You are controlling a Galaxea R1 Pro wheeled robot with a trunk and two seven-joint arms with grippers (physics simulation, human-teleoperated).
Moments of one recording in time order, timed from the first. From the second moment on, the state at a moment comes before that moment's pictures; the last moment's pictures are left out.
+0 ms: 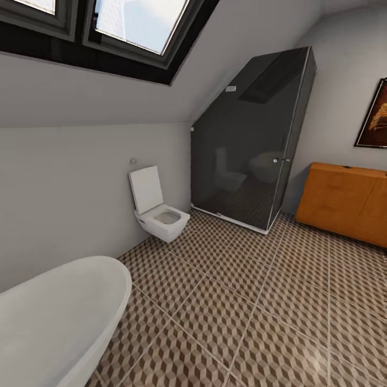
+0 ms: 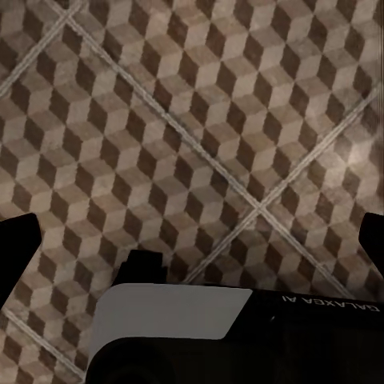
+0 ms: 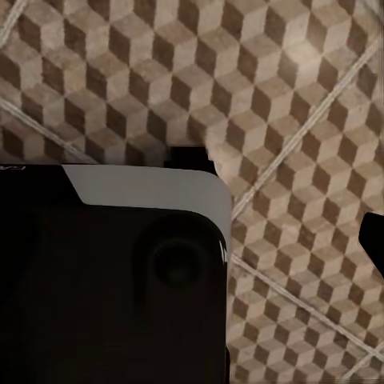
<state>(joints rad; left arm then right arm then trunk) -0.35 -0.04 -0.19 0.00 0.32 -0.05 0.05 -0.24 -0.02 -0.21 0.03 0.22 0.01 -0.02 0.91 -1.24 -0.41</state>
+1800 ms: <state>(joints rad) -0.35 -0.04 -0.19 0.00 0.32 -0.05 0.05 -0.24 -0.02 -0.21 0.03 0.22 0.01 -0.02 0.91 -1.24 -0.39</state>
